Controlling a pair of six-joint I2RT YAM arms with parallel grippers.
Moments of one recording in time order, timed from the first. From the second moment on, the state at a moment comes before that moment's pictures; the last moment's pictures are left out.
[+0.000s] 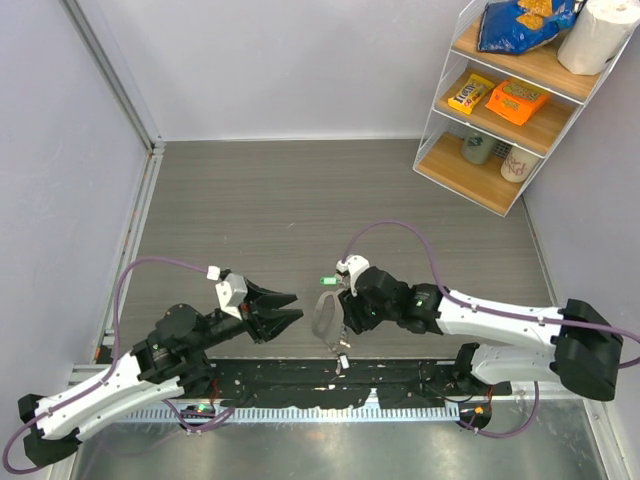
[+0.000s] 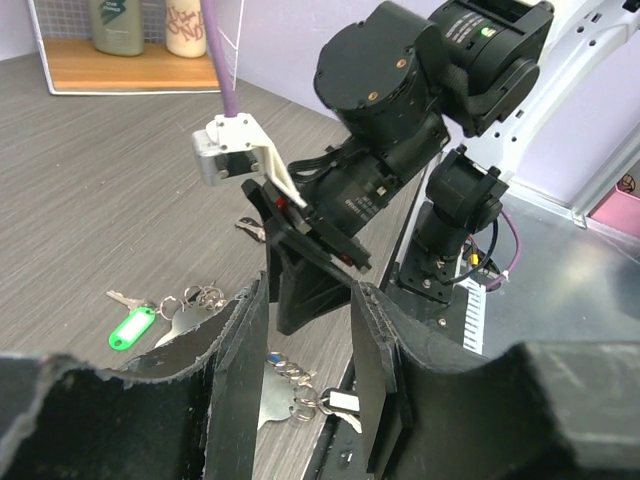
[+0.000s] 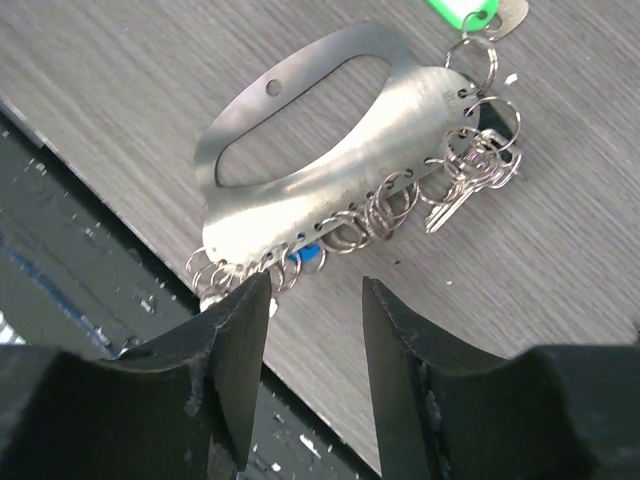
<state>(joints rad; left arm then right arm) -1.06 0.27 0.33 0.06 0.11 -0.25 1.06 1.14 0.62 -0.31 0.04 0.38</state>
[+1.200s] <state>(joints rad) -1.06 0.36 0.34 0.06 0.09 -0.26 1.06 1.23 0.56 -0.18 -0.03 0.40</state>
